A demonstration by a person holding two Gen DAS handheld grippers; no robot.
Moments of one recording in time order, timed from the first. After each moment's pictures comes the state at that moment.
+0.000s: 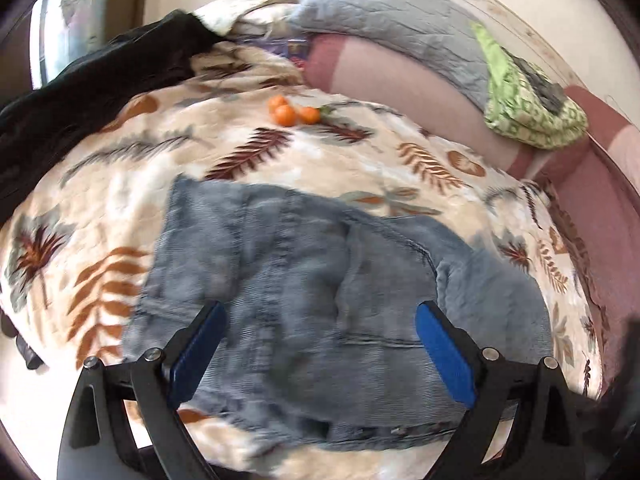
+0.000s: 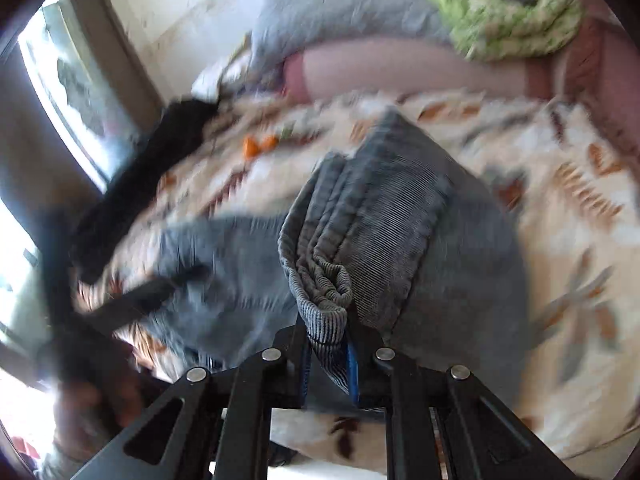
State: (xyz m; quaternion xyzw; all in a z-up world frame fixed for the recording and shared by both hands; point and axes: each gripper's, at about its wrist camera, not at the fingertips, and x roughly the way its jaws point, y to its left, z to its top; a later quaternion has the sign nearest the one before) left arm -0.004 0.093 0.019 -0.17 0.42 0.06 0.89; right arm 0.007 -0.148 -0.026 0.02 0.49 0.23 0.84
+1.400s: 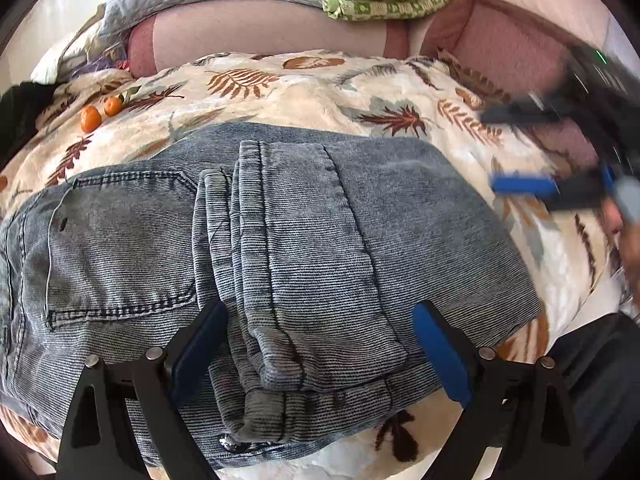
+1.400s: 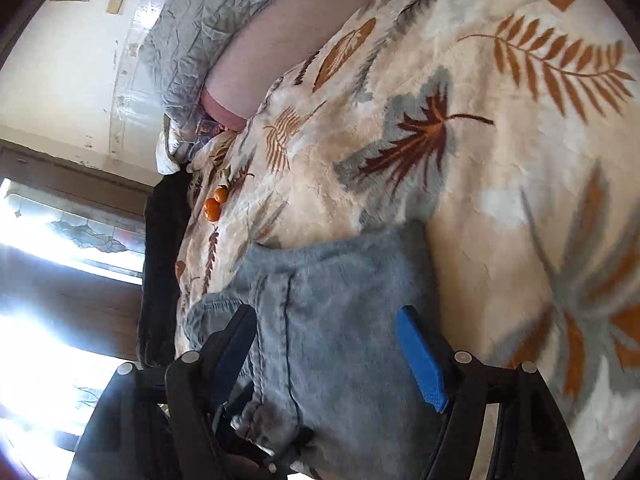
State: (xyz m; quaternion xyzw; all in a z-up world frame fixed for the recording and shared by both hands) left arm 0.022 -0.090 -0.034 -0.01 0.46 -0.13 0.88; right arm 0.092 -0.329 -0.032 0.31 0.53 0.21 0.76
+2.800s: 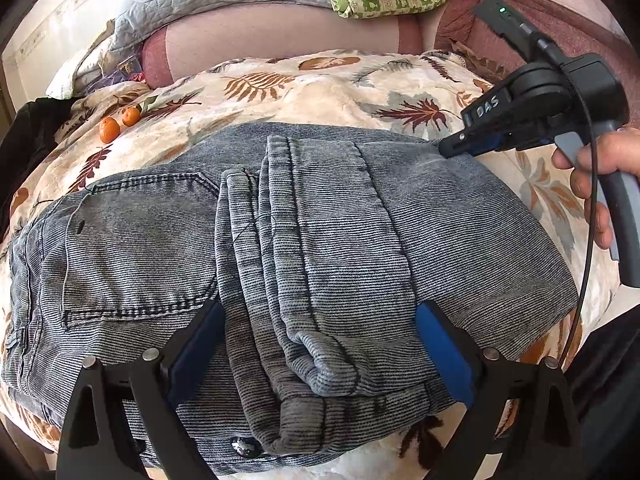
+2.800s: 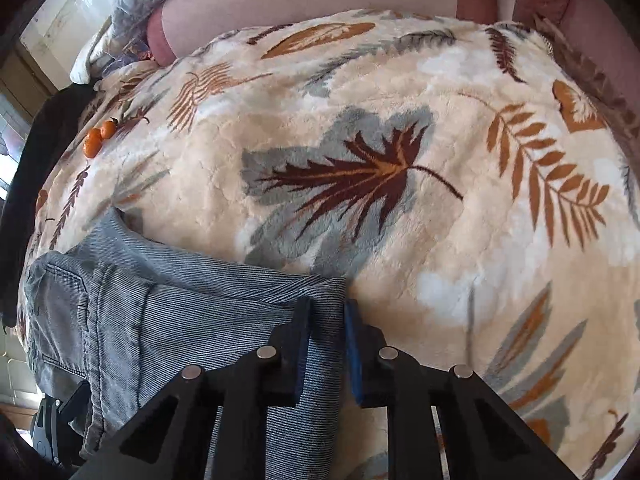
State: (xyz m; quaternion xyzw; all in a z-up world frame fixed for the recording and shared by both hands) left arm 0.023 -0.094 -0.045 0.05 0.45 -0.08 0.89; right arm 0.157 -0.294 -0.051 0.04 0.56 0.10 0.82
